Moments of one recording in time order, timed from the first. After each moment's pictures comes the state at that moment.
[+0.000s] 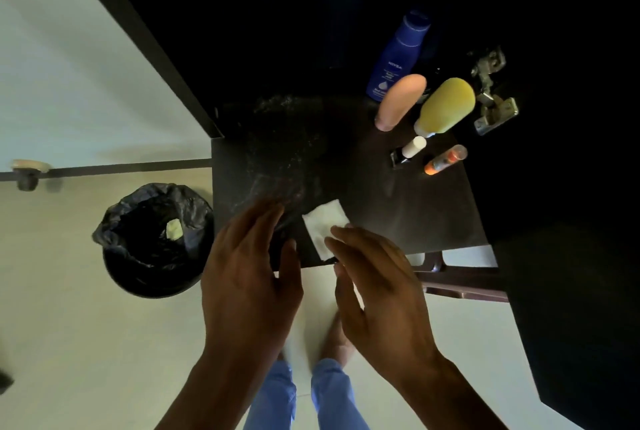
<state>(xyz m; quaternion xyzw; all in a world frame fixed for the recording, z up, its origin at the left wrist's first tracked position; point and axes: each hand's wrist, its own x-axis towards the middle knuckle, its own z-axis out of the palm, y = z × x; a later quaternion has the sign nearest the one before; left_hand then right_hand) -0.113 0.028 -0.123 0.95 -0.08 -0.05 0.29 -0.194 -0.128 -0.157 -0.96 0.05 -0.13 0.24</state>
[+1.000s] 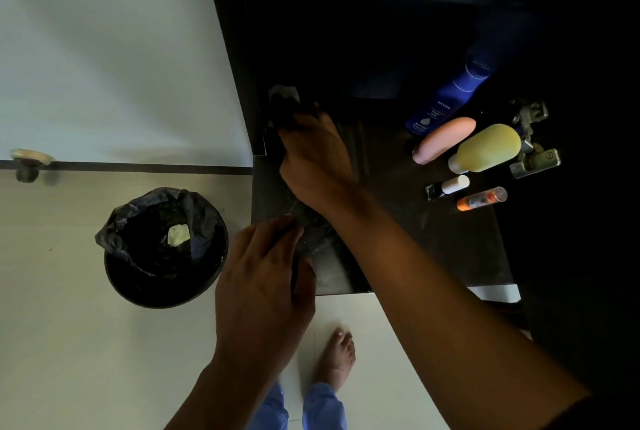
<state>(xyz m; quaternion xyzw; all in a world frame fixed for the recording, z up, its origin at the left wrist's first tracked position) -0.090 0.059 -0.140 0.96 -0.12 -0.06 0.26 0.042 -0.069 -0.143 -0.98 0.00 0.03 0.17</state>
